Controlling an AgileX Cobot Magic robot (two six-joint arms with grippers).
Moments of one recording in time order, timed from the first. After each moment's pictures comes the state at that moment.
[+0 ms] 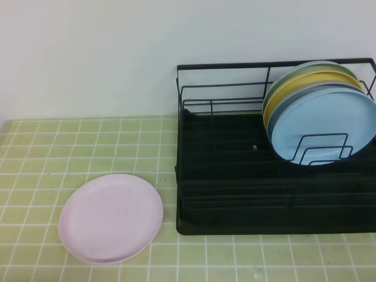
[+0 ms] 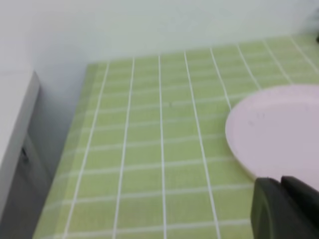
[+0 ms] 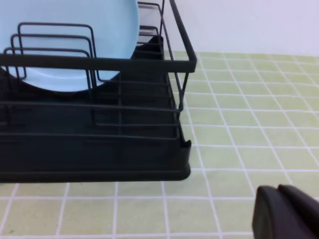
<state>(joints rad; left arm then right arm) -0.01 0.00 0.00 -0.04 0.20 0.07 -0.06 0.00 0.00 -0.17 0.30 0.05</state>
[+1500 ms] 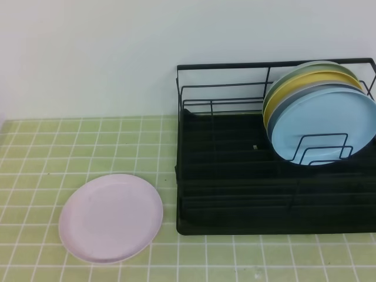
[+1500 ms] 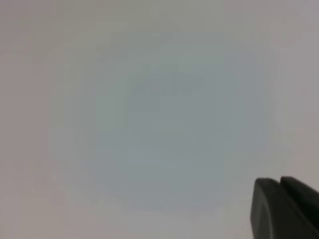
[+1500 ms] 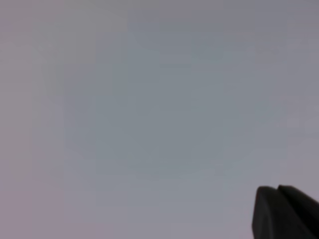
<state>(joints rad) -0.01 0.00 -0.17 0.01 -0.41 0.08 -0.06 0.00 0.00 -0.23 -0.67 0.05</state>
